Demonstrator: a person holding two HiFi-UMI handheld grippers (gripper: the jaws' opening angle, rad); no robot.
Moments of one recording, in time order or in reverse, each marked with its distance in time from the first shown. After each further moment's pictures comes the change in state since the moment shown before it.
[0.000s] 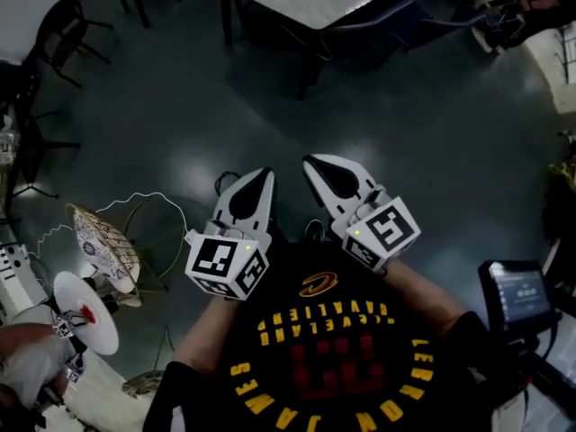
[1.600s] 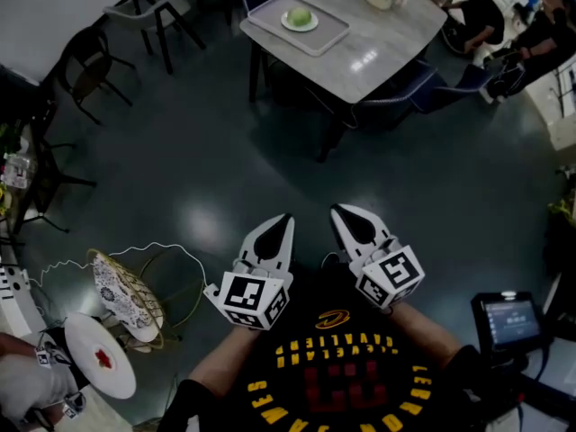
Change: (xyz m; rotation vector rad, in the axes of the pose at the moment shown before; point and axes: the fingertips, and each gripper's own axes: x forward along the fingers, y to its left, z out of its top) left arm -0.002 0.093 0.056 0.040 -0.049 -0.014; right arm 0.089 0.001 0.019 0.007 0.007 -0.130
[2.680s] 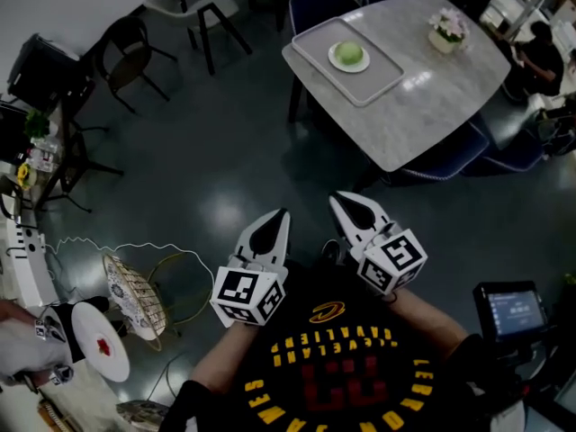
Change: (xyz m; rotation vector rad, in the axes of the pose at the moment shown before) left arm 0.152 0.111 0.100 -0.013 -0.035 0.233; right arm 0.190 -0.124 0.084 0.067 0.022 0.256
